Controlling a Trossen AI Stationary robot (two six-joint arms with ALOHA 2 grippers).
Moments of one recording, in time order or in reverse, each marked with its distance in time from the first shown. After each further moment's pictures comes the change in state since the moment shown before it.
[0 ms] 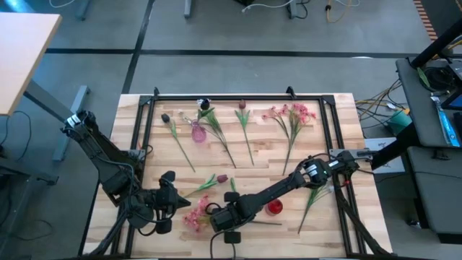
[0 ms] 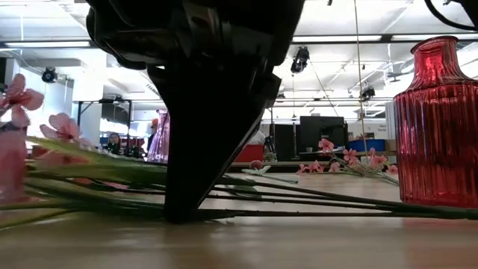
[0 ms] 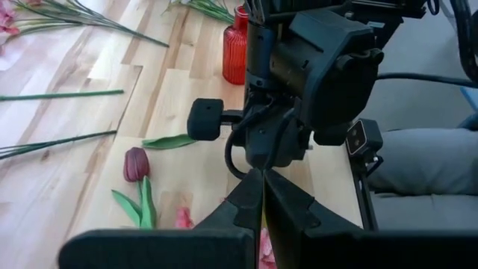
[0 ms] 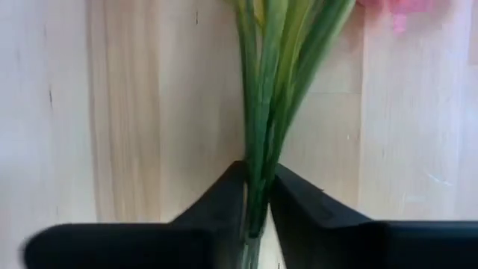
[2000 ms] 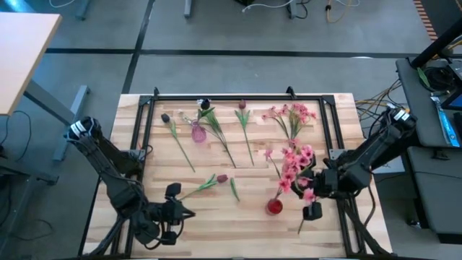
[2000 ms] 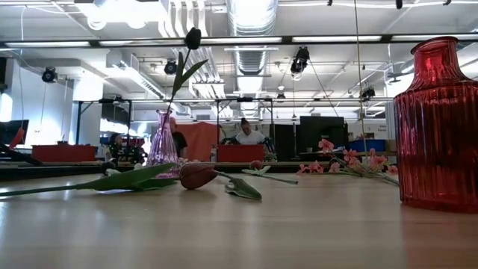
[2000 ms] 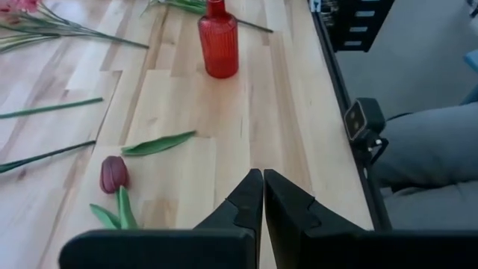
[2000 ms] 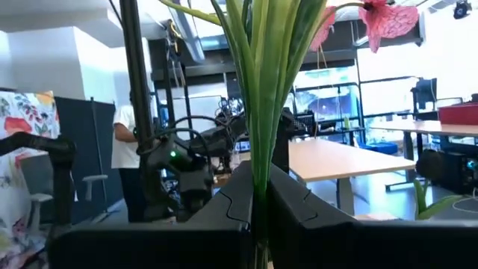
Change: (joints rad) left arm -0.048 0.147 -0.002 0.111 -0.045 0.065; right arm 0.355 -1.269 -1.365 1.788 0.782 -0.613
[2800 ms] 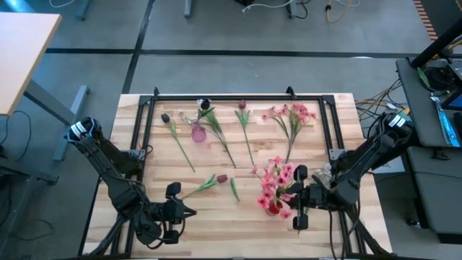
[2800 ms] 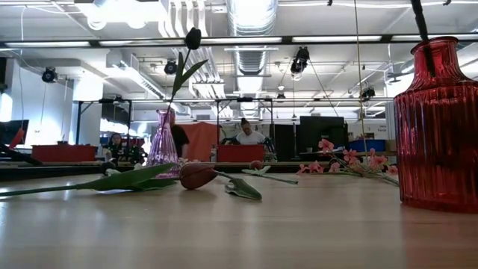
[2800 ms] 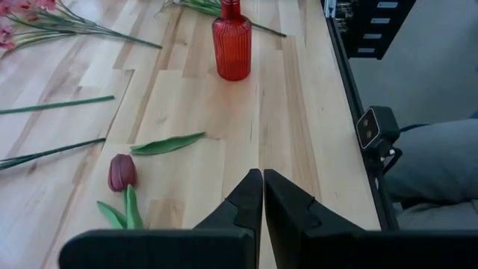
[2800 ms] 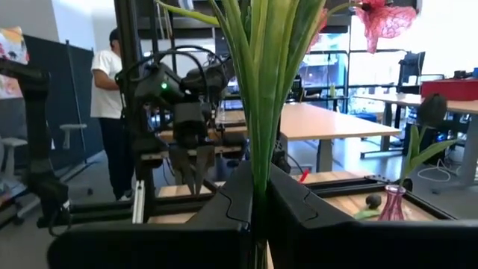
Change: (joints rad) left arm 0.006 0.012 0.000 -0.002 -0.031 -0.035; right arm 0.035 0.140 -0.012 -0.054 0.096 0.064
